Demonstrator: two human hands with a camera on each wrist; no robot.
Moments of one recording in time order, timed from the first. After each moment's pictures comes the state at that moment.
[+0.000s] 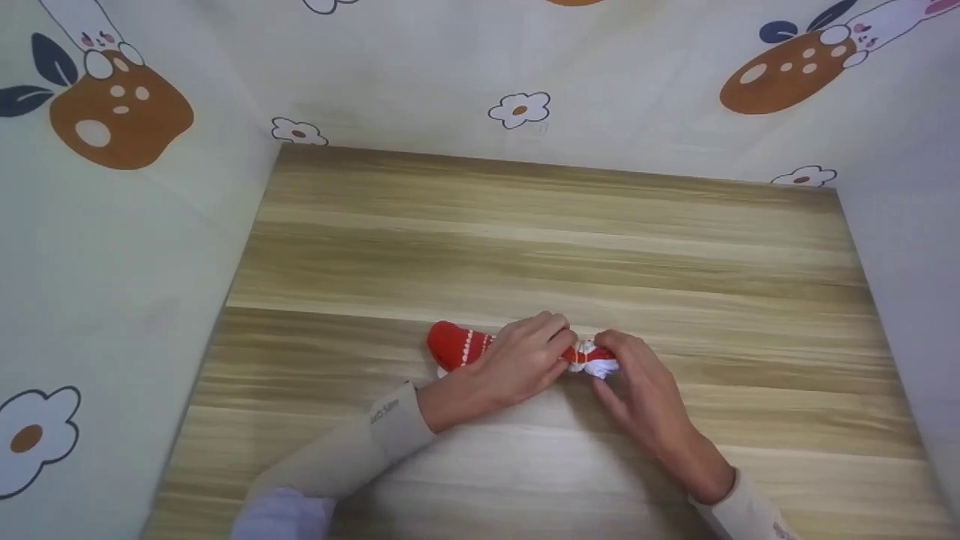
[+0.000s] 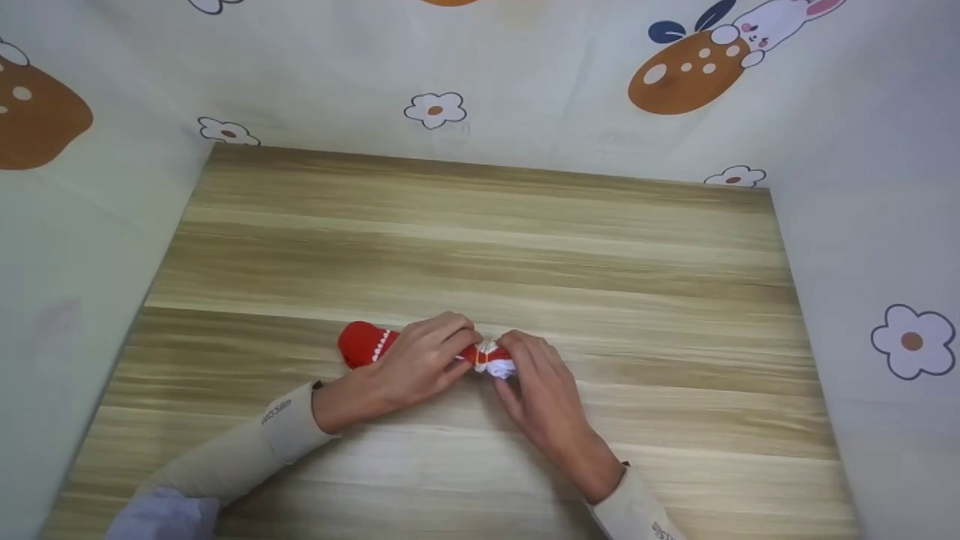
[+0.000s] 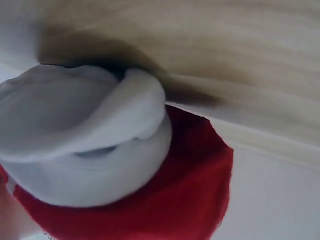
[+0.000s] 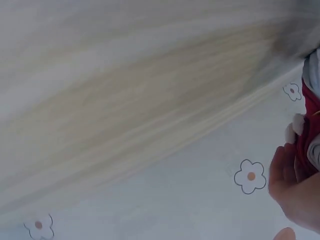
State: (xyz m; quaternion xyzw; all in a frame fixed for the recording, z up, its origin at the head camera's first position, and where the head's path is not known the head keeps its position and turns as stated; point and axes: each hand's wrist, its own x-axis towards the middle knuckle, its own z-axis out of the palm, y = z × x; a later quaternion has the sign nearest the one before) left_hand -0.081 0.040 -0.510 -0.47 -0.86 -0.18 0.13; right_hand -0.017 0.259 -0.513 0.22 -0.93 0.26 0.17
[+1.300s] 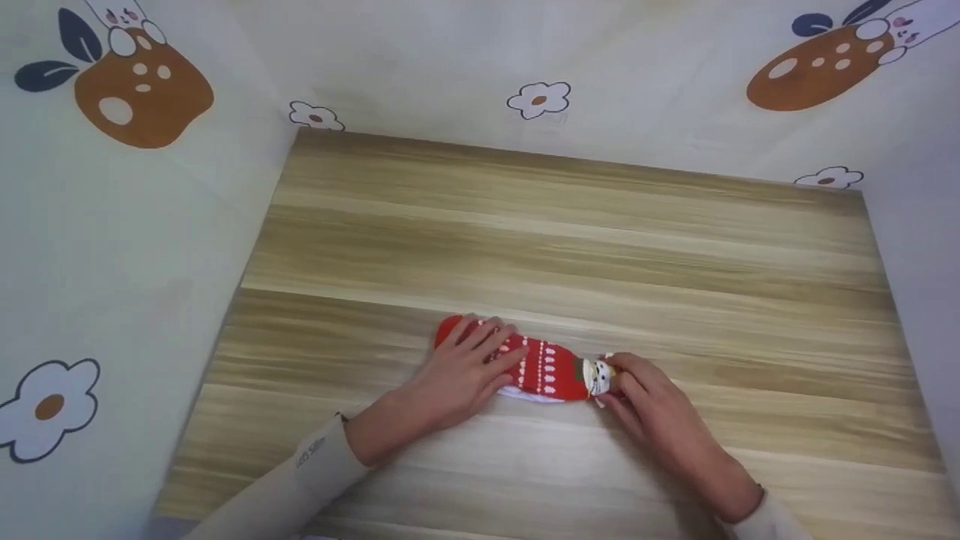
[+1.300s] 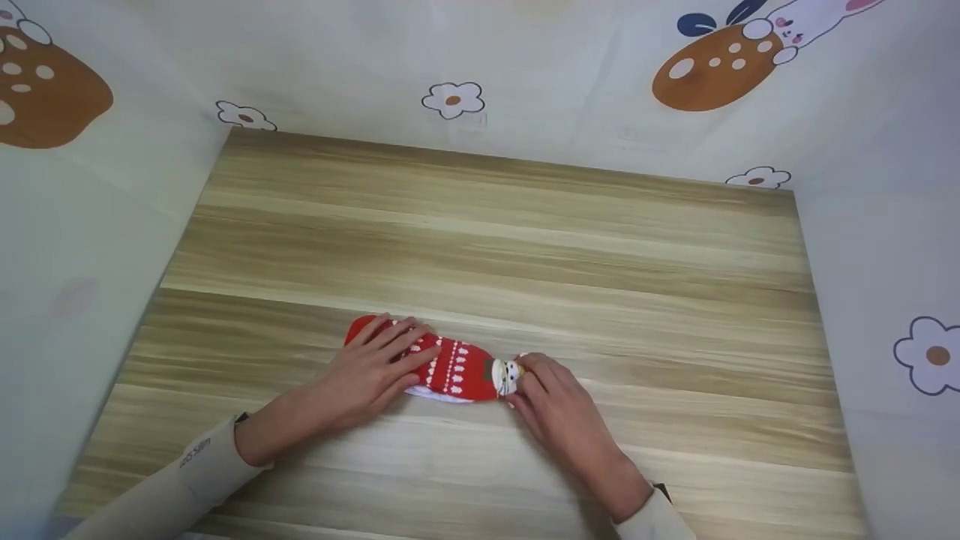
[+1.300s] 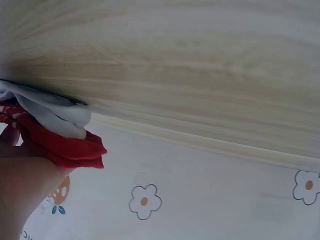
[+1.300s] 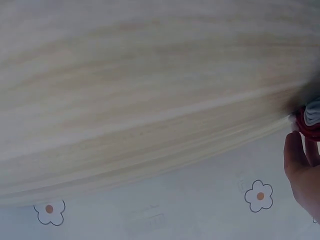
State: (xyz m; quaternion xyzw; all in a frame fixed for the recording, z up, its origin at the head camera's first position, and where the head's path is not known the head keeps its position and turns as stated) left_hand -0.043 -0.043 -0.525 -0.36 -0.93 -0.06 -0.10; right_hand 0.002 0.284 -0.536 0.29 -0.93 0.19 0.10
